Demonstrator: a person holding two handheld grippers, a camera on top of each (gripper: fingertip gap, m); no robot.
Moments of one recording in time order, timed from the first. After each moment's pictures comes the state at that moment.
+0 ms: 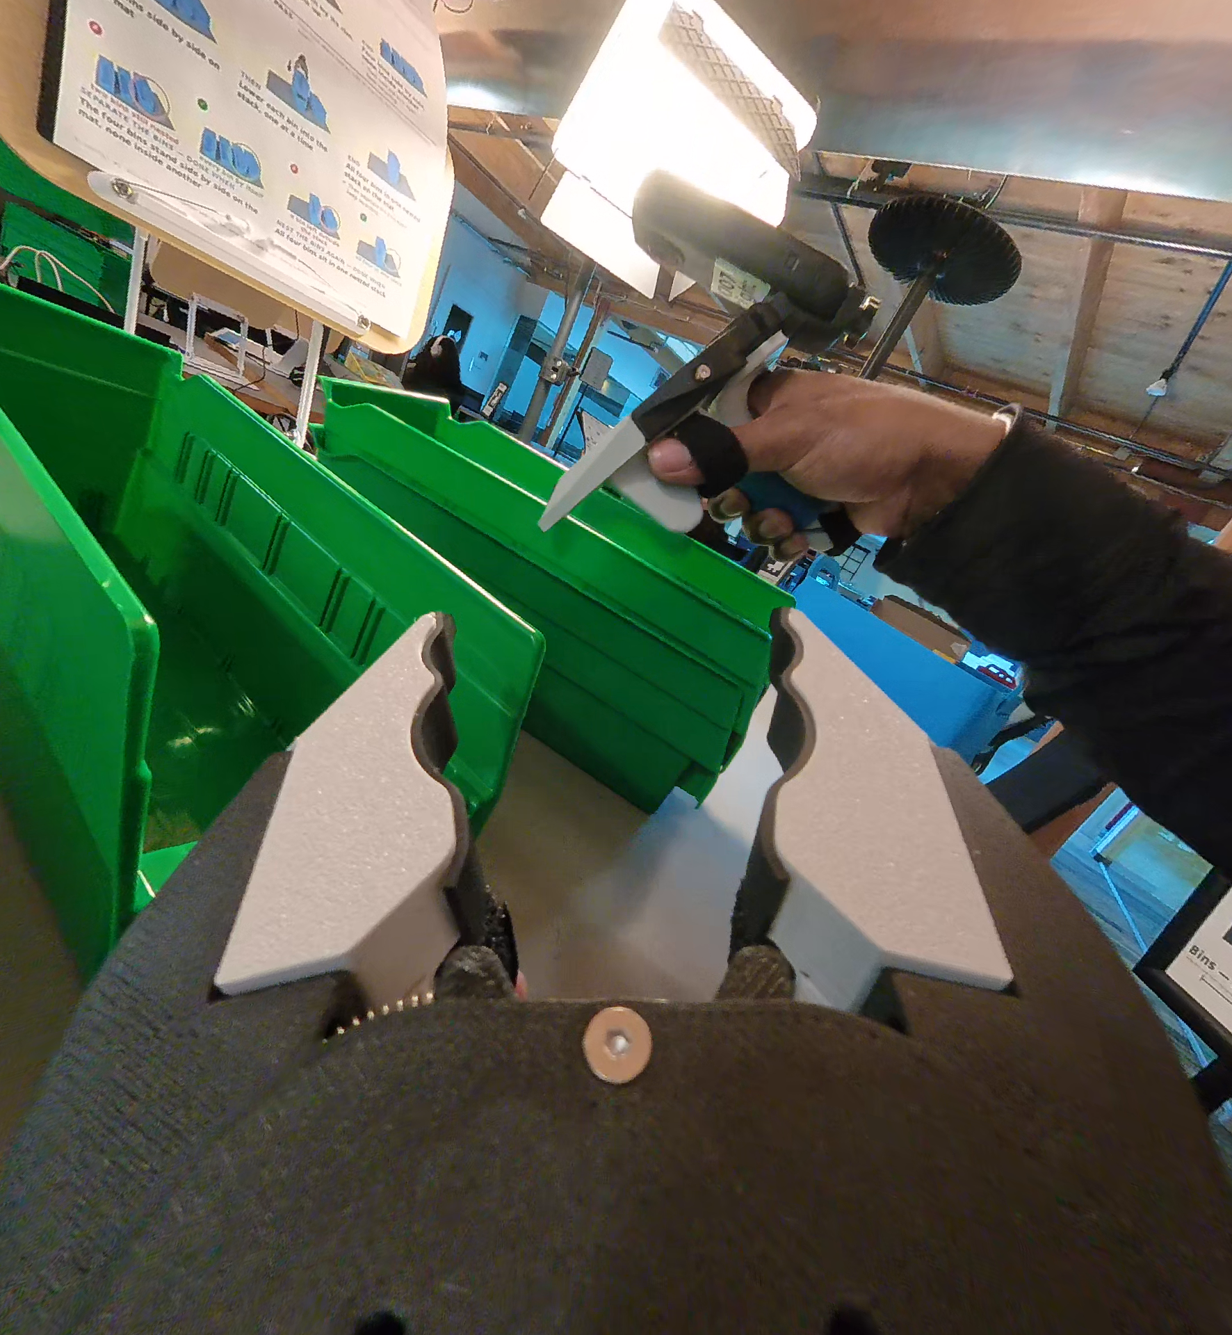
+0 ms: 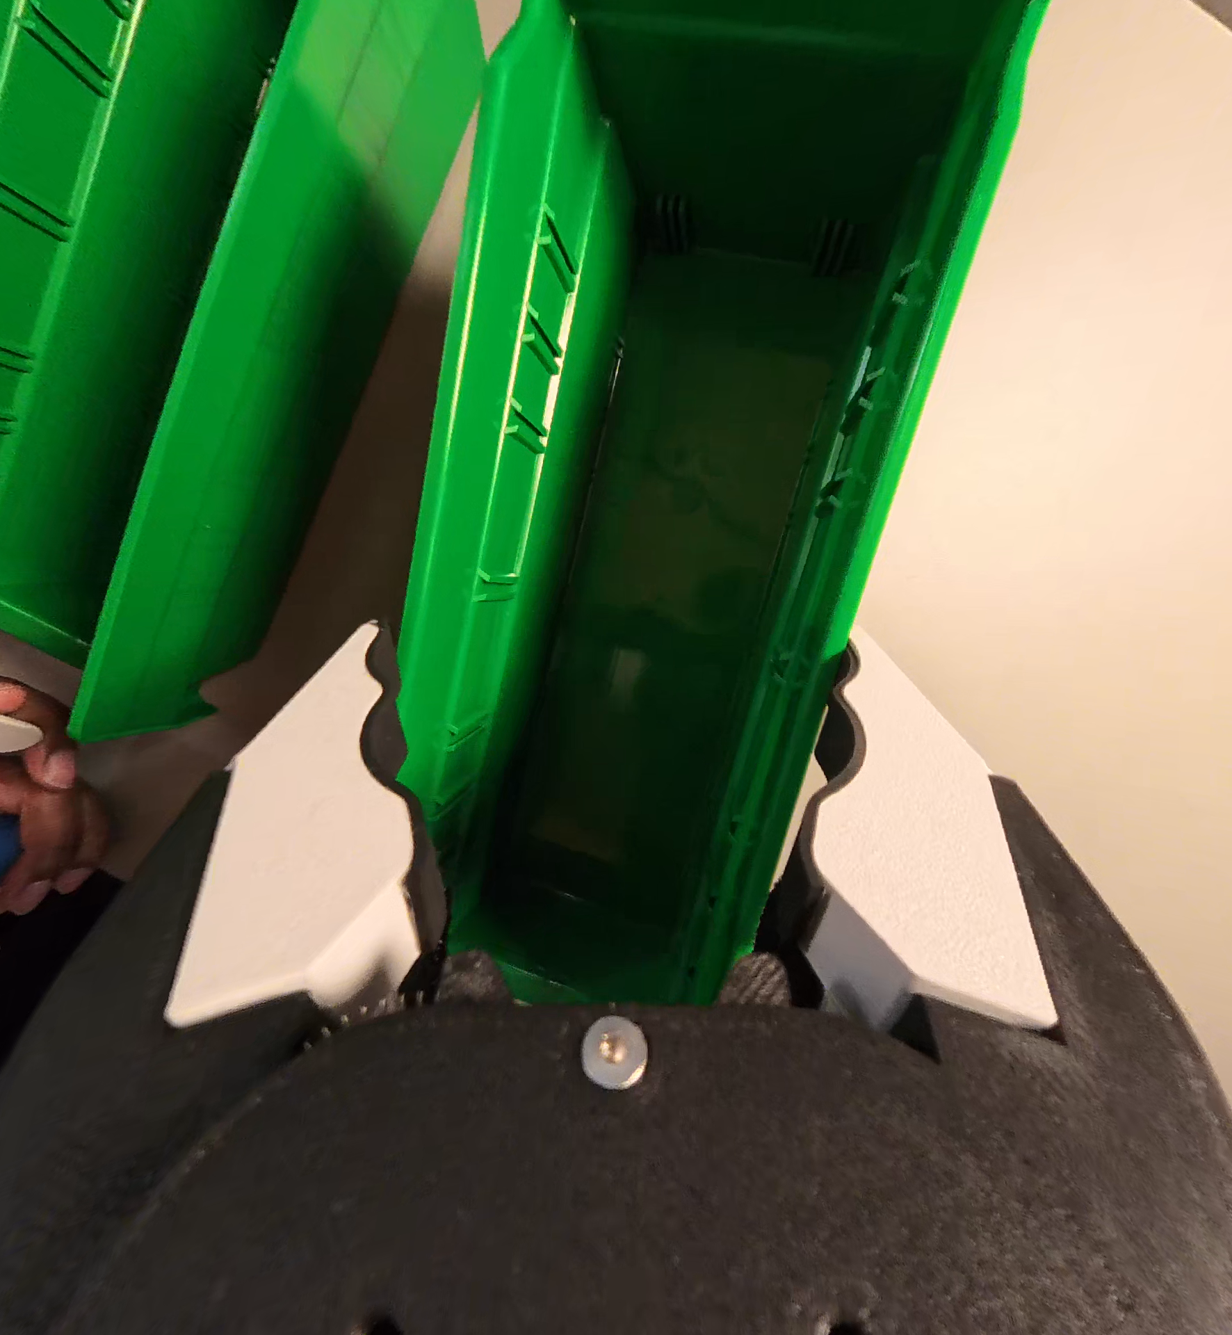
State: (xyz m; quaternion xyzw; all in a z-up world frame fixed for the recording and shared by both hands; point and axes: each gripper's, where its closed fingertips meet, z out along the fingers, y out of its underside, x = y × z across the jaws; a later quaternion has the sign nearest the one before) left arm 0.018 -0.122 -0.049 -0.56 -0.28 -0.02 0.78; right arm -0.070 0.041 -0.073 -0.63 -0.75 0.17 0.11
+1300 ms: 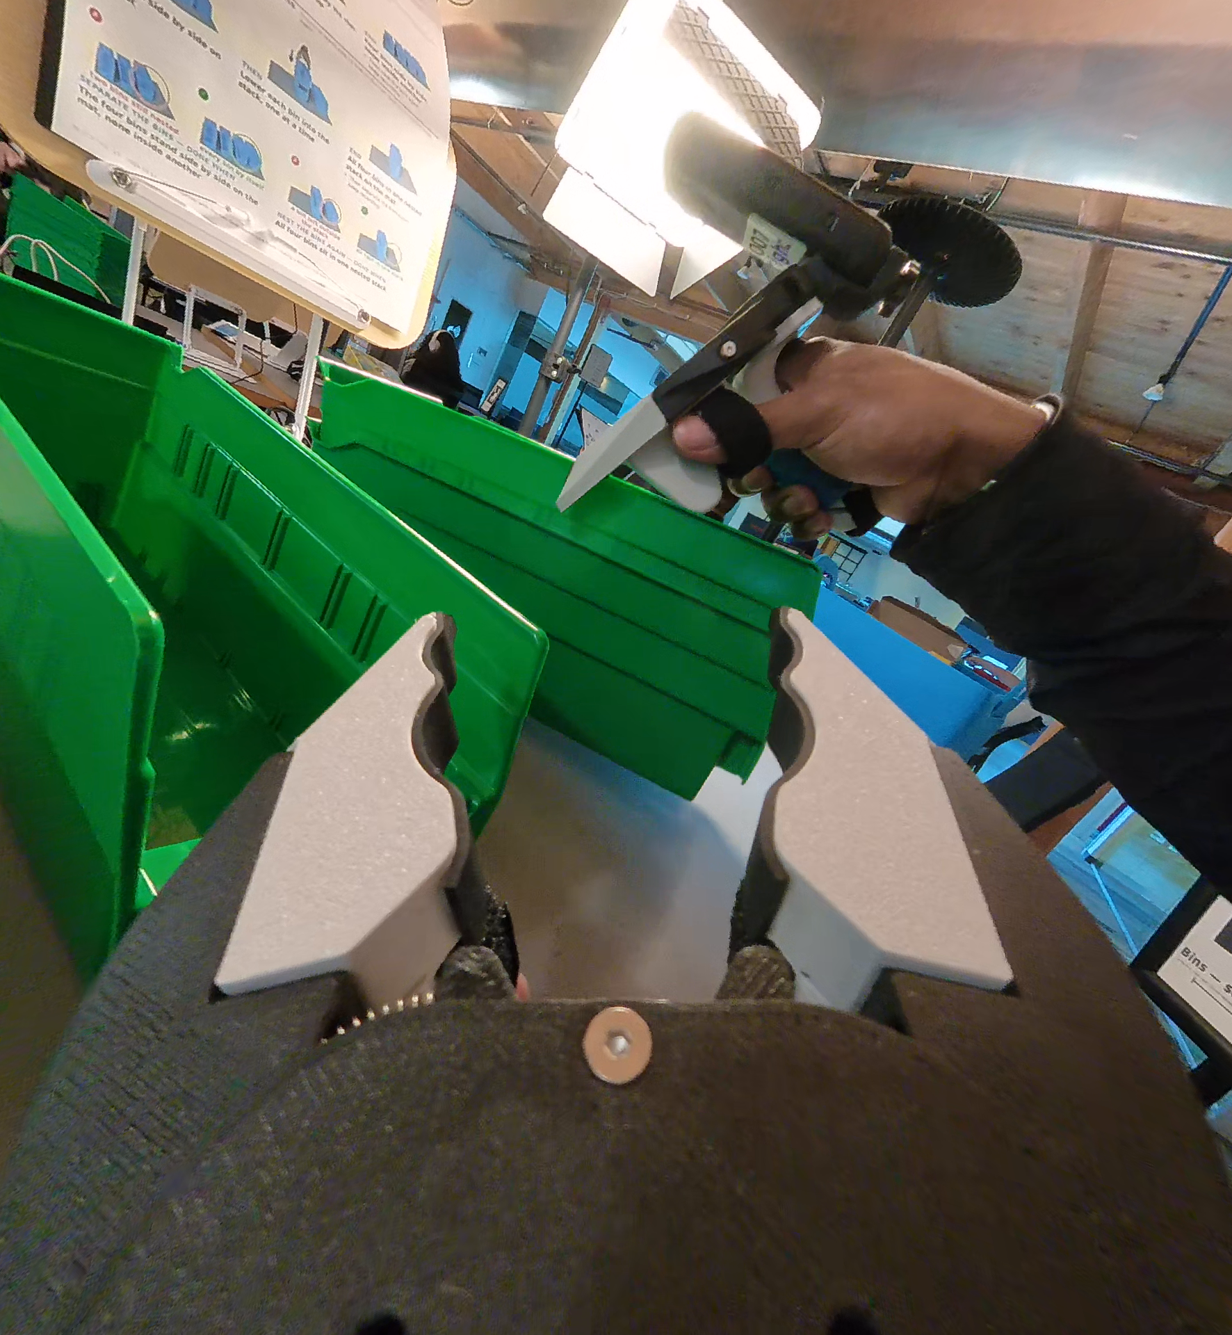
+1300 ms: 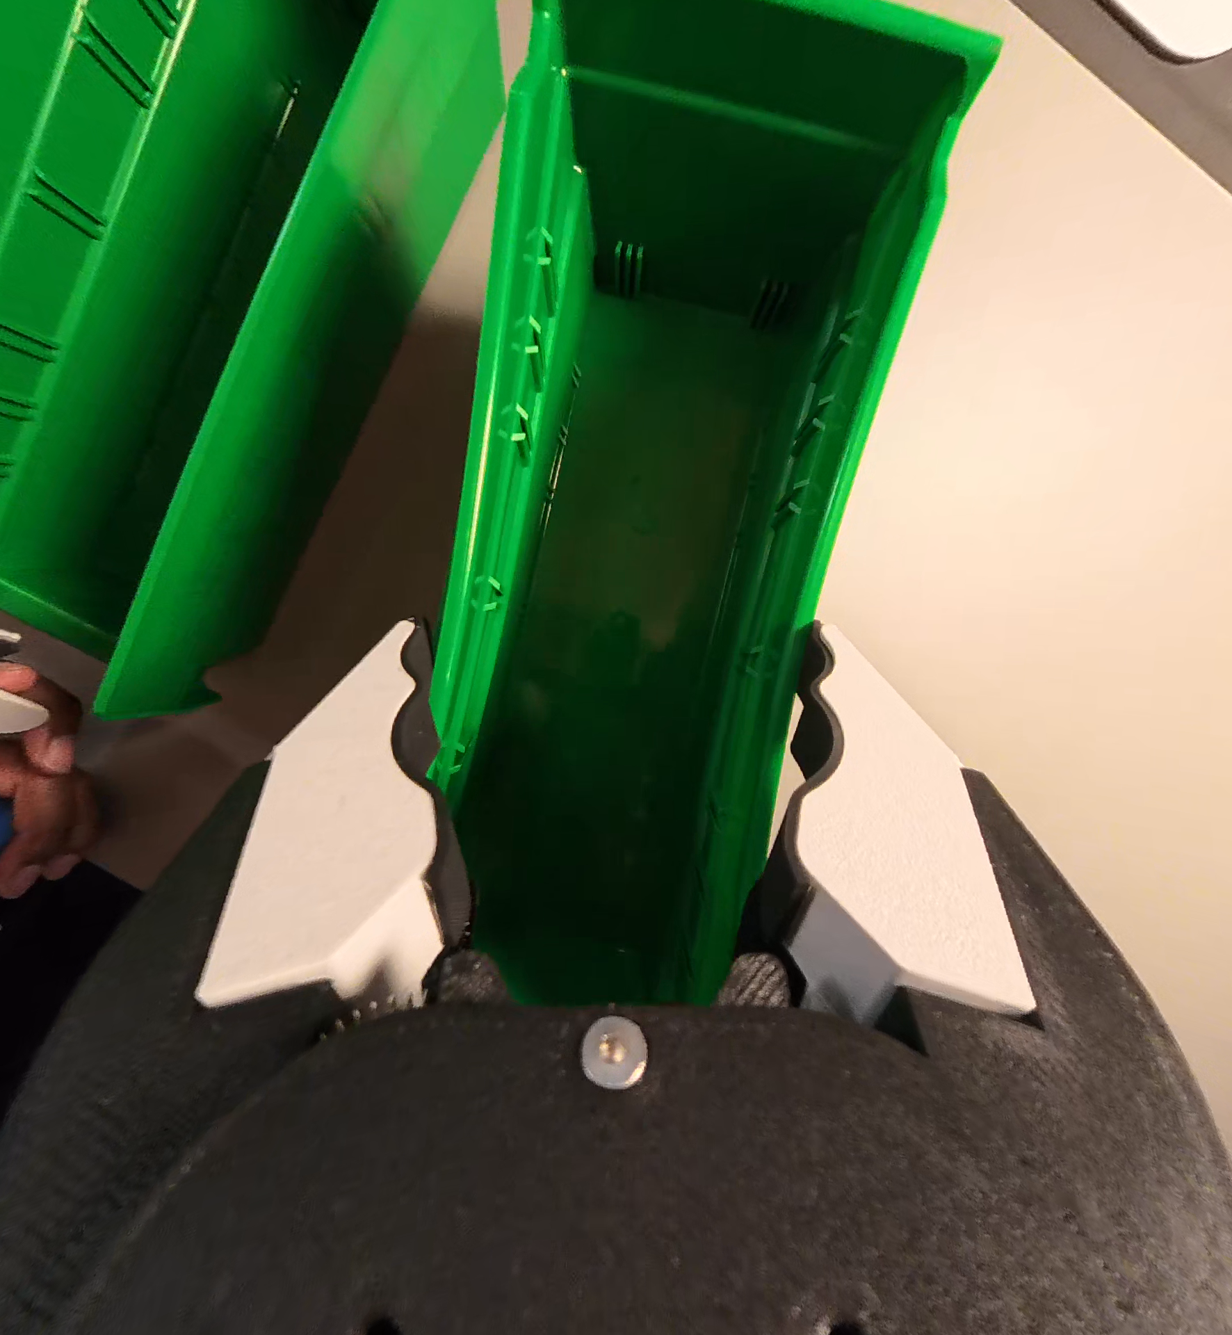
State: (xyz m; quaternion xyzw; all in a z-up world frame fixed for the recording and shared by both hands) left arm 0.017 -0.122 -0.050 -0.56 -0.28 -0.03 0.78; right arm -0.069 0.037 -0.056 -0.61 -0.77 0.16 0.14
